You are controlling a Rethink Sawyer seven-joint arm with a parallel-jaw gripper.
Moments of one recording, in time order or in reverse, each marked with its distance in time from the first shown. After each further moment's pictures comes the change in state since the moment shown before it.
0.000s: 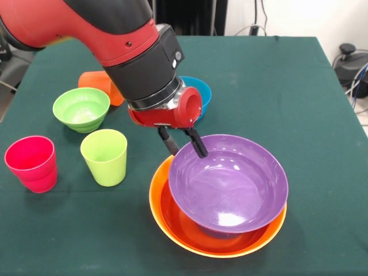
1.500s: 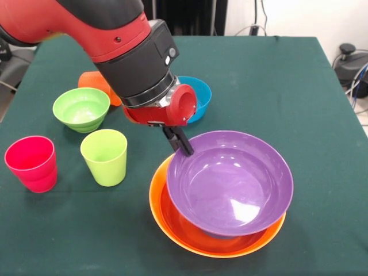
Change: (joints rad) arm 0.000 -0.006 -0.016 0.000 0.051 0.000 0.000
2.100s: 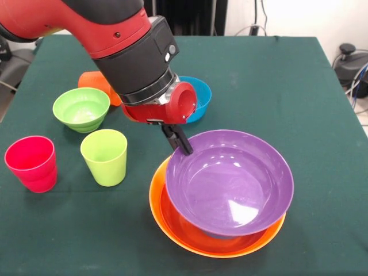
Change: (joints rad) arm 0.007 -0.015 -0.009 -0.002 0.010 0.000 0.000
